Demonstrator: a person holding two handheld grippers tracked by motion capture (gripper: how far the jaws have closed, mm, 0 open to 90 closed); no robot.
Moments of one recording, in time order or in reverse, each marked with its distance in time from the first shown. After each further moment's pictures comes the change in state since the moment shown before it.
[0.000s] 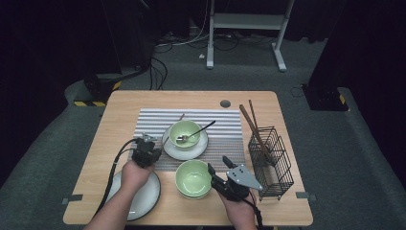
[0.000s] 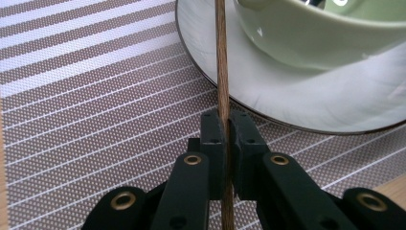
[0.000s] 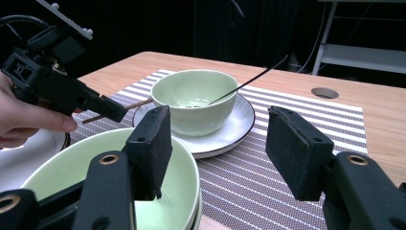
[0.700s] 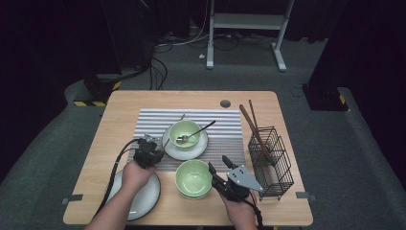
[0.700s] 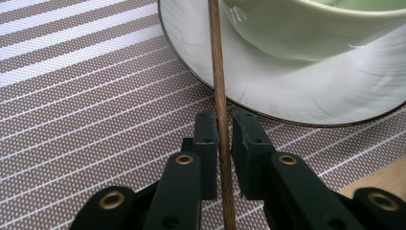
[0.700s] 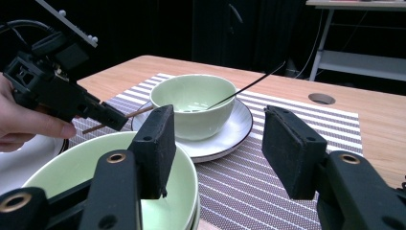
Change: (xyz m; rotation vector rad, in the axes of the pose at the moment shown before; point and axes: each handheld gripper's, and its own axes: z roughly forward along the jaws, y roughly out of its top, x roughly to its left) left arm -0.003 0.001 0.001 0.027 -0.037 0.003; right arm 0.000 0.001 -0.002 -0.022 -0.005 -0.014
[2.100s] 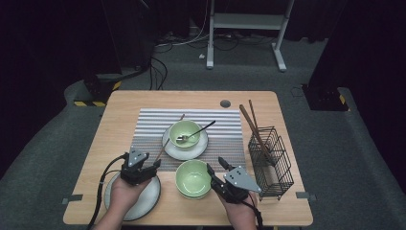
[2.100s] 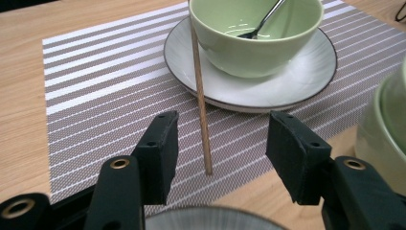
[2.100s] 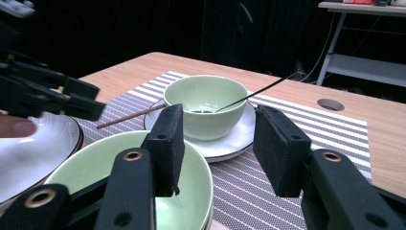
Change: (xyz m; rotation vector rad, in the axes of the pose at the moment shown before) left arm -0.011 -0.047 -0.059 -0.282 0.016 0.073; right arm 0.008 0.009 -0.006 0.011 0.031 -0.048
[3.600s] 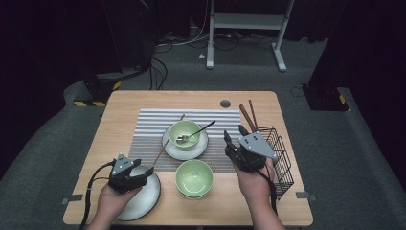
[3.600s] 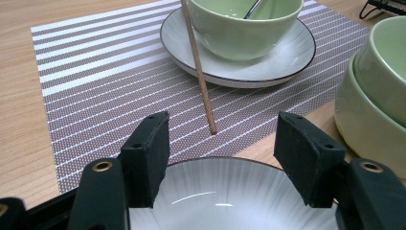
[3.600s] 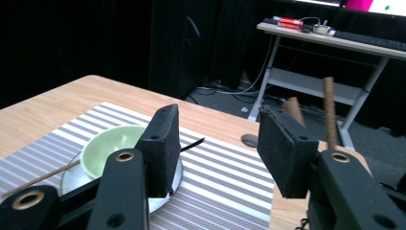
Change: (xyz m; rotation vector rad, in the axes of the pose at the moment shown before) left arm 0.021 -0.026 -0.022 -0.034 -0.096 -0.017; right arm -0.047 0.087 0.003 0.005 -0.204 -0.045
